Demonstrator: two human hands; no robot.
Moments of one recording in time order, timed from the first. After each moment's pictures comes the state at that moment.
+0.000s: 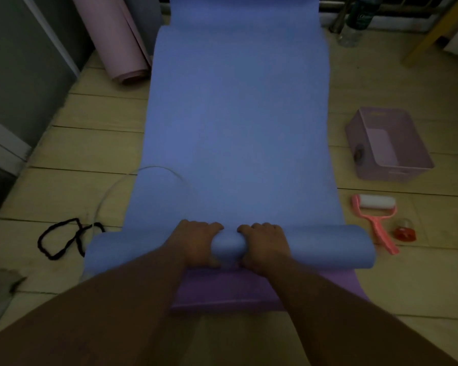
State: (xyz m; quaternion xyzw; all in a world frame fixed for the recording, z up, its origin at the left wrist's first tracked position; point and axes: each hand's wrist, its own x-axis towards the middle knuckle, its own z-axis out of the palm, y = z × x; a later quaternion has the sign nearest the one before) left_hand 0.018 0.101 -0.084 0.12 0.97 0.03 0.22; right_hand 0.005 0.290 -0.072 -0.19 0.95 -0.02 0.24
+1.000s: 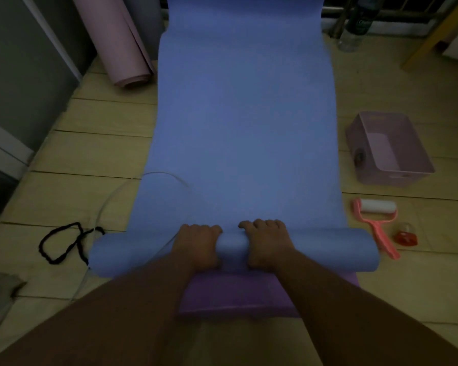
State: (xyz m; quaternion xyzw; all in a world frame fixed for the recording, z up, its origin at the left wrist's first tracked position) left_hand 0.016 0.114 -0.077 0.08 0.97 0.02 0.23; right_hand -0.014 0.297 -0.067 -0.21 0.94 0.01 0.28
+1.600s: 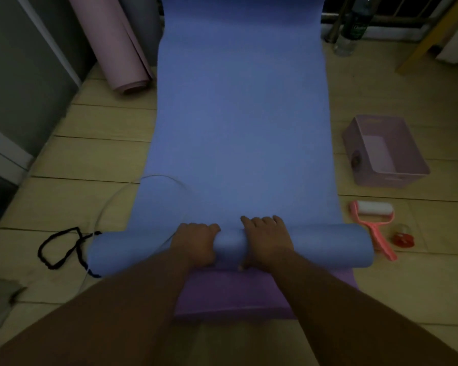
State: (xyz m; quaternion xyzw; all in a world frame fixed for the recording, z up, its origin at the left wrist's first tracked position) left_hand 0.006 0.106 -0.079 0.08 0.97 0.04 0.22; right_hand -0.018 0.294 -0.060 -0.22 0.94 0.04 0.24
